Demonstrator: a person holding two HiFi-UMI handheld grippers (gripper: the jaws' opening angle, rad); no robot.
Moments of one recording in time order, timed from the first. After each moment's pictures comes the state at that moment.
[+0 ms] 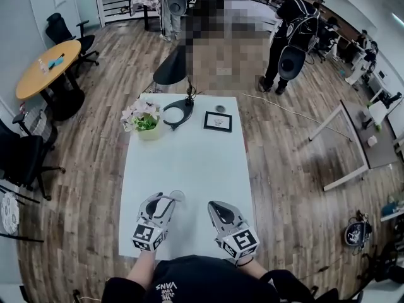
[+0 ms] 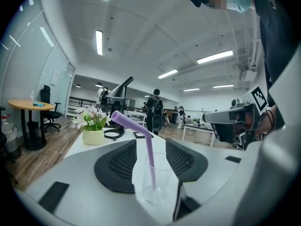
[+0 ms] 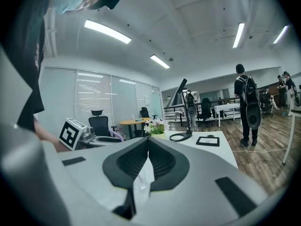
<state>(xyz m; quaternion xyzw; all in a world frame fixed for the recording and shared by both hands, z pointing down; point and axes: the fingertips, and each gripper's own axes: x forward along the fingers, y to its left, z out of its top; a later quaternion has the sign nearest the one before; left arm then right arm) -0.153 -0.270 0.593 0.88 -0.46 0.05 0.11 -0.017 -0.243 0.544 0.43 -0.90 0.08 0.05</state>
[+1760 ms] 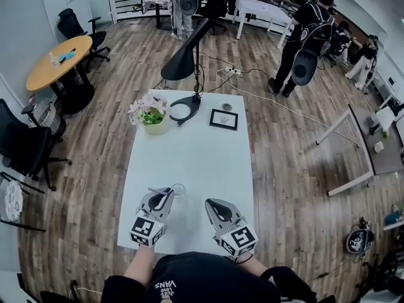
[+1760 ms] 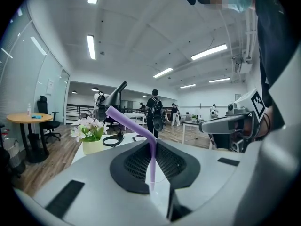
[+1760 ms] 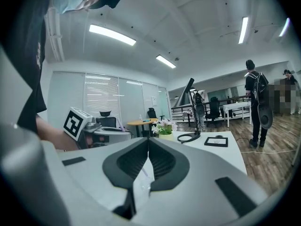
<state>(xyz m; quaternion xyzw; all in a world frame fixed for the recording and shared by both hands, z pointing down) -0.141 -0.260 0.557 0.89 -0.45 0.08 0.07 -0.026 -0.229 0.542 0.38 -0.92 0.08 0.04</state>
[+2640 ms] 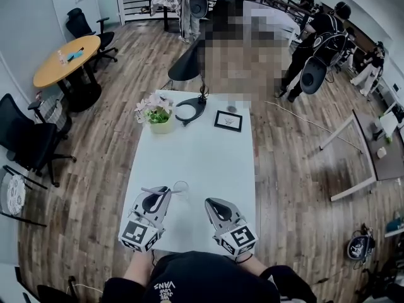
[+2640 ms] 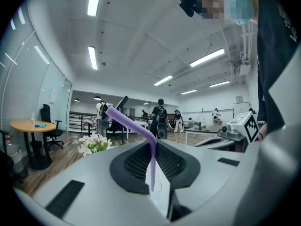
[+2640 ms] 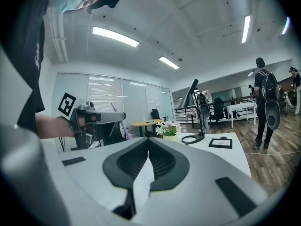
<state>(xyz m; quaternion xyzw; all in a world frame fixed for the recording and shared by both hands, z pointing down) -0.151 -0.229 0.485 0.88 -0.47 0.04 0.04 -0.033 -0.218 0.534 0.36 -0.93 0.07 0.04</state>
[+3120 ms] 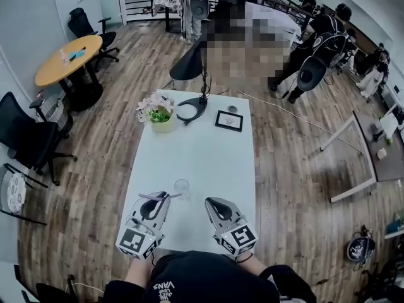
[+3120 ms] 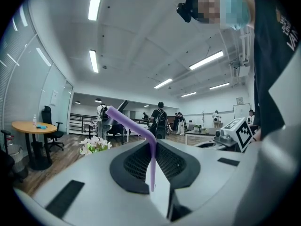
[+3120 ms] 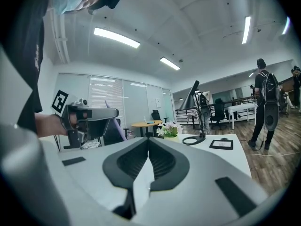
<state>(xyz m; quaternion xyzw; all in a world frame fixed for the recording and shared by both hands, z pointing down) -0.152 -0.201 0.469 0.88 -0.47 0.02 0.03 -0.035 -0.213 0.529 0.36 -0.93 0.07 0.03</state>
